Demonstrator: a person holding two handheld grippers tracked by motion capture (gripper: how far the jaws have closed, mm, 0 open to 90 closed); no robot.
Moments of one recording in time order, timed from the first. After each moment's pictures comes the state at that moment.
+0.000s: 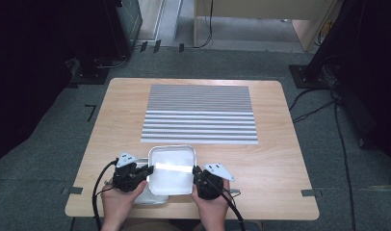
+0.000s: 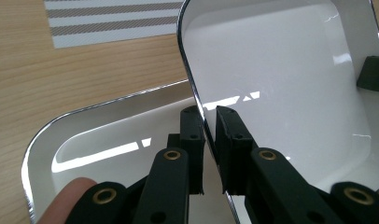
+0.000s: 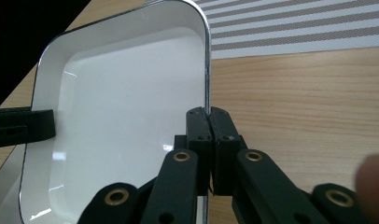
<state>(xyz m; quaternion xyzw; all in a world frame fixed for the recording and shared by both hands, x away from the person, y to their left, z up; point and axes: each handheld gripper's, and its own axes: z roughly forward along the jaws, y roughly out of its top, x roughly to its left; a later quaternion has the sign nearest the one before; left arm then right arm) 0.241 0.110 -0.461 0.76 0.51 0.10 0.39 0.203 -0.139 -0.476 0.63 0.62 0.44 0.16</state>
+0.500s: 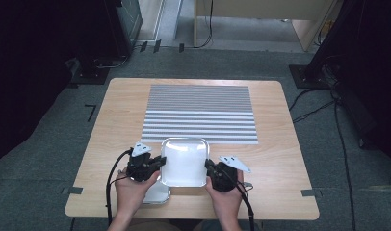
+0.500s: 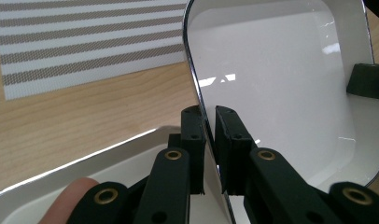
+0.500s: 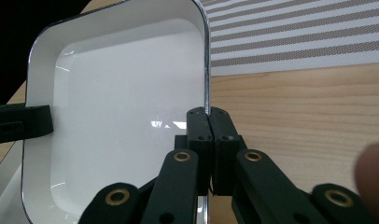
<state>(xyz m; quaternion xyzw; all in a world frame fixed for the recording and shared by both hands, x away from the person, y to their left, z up) 0.266 0.073 -0.448 0.77 0.49 0.10 0.40 0.220 -0.179 -0.469 0.64 0.60 0.45 0.16</state>
